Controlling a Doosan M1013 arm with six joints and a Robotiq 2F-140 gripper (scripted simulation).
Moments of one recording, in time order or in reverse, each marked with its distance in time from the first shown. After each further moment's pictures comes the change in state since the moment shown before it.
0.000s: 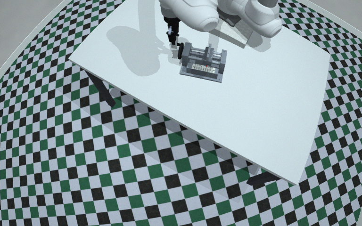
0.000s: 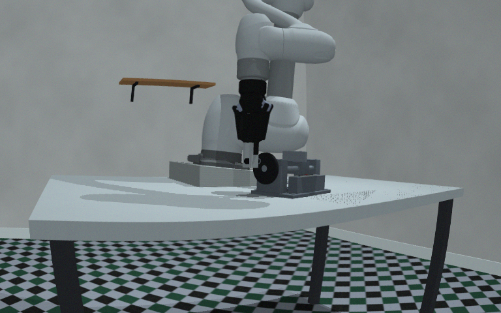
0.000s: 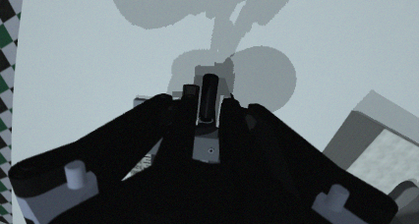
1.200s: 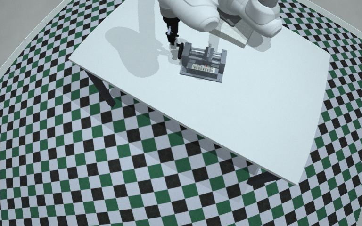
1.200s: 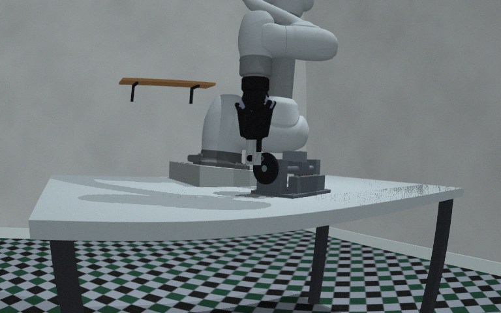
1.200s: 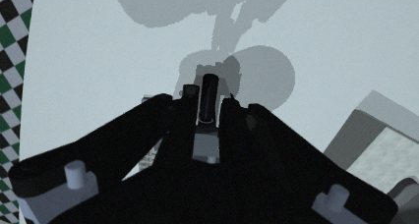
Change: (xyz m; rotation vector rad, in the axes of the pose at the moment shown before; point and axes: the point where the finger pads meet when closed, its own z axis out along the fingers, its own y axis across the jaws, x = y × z) arm 0.000 -0.010 -0.008 0.001 0.000 0.000
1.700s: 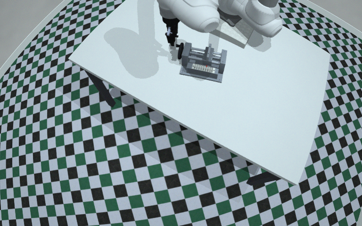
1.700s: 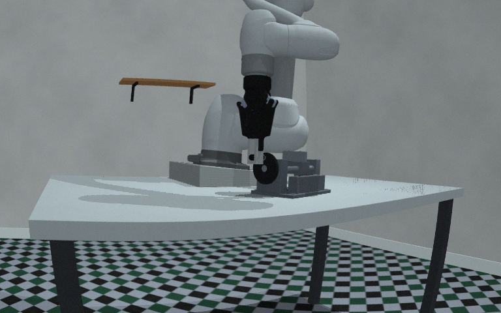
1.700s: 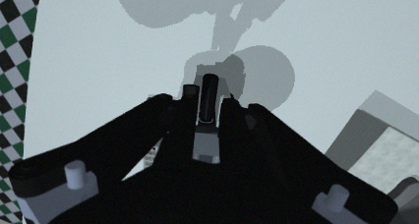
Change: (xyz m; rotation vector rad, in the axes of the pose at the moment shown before) arm 0.000 -0.007 -0.002 0.000 0.000 0.000
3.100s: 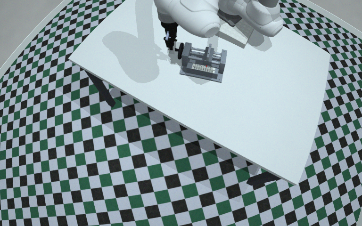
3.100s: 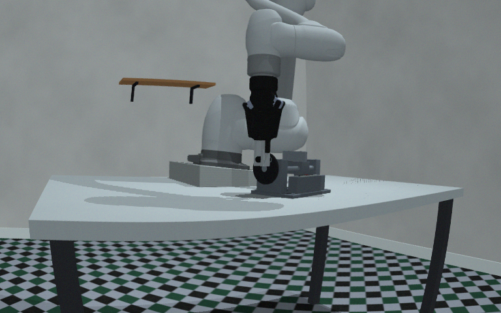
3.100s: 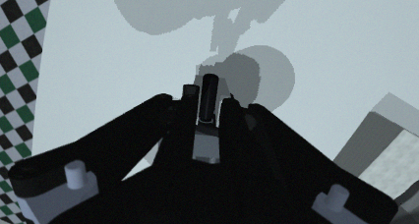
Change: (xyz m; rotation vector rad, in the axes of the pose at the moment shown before) arm 0.000 -0.022 0.004 -0.001 0.000 0.000
